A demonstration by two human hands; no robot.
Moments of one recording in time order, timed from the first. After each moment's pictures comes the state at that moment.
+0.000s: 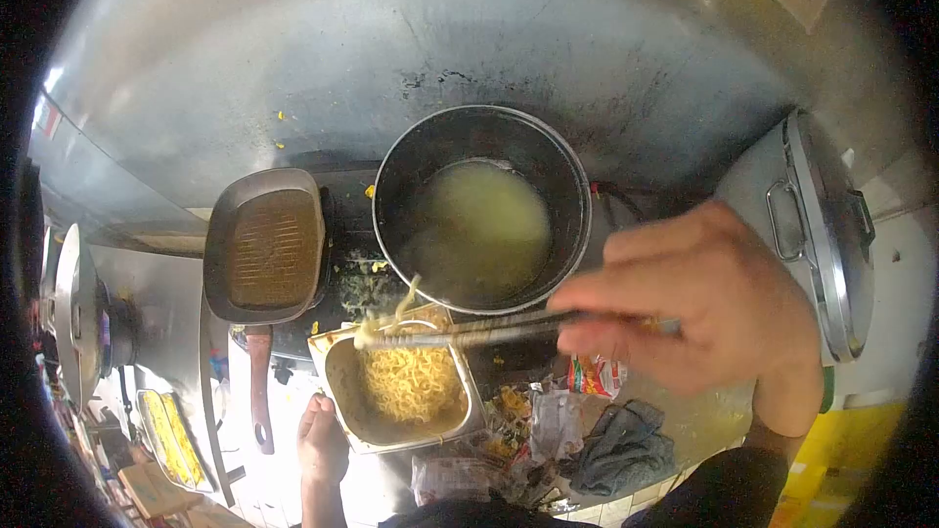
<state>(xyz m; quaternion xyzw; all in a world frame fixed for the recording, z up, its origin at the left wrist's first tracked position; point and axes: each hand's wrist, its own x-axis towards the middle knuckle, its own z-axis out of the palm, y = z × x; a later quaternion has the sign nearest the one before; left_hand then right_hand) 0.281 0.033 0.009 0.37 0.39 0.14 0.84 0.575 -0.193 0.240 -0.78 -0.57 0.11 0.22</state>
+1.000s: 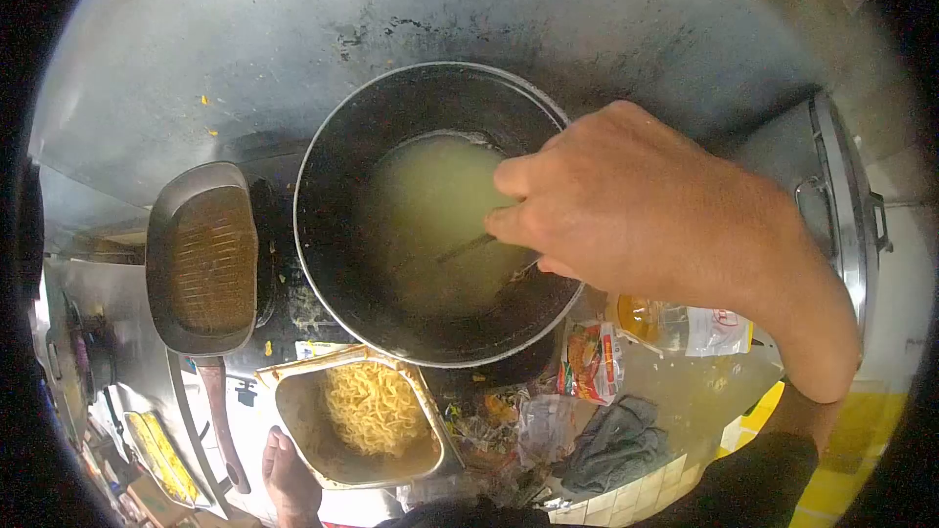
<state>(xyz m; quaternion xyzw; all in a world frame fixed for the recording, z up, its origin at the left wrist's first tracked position) 0.279 0.037 -0.005 0.41 0.43 0.17 0.79 0.659 -0.143 0.175 -0.75 -0.63 0.14 -0.11</state>
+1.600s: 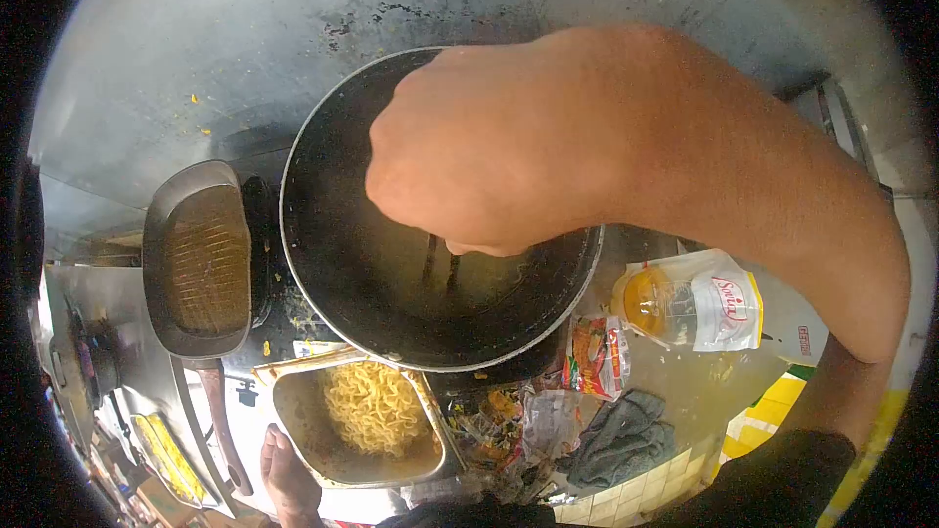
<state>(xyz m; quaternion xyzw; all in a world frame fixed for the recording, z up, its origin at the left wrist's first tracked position) 0.280 0.042 -0.005 0.42 0.44 0.17 0.77 0.674 -0.078 0.164 -0.67 -0.69 0.19 -0.20</state>
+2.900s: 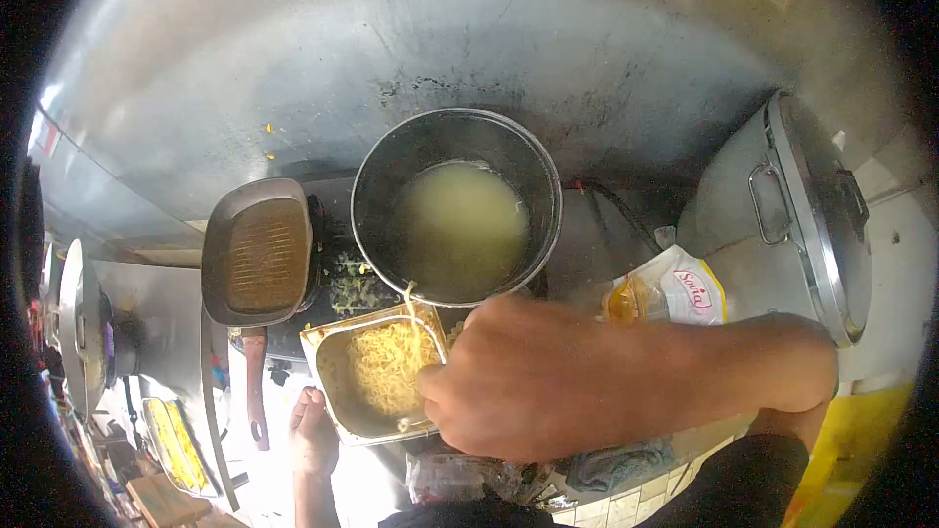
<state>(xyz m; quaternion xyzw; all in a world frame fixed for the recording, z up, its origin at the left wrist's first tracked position) 0.282 0.036 0.000 0.38 0.35 0.14 0.84 0.543 -0.162 0.208 -0.57 -0.82 0.10 0.02</state>
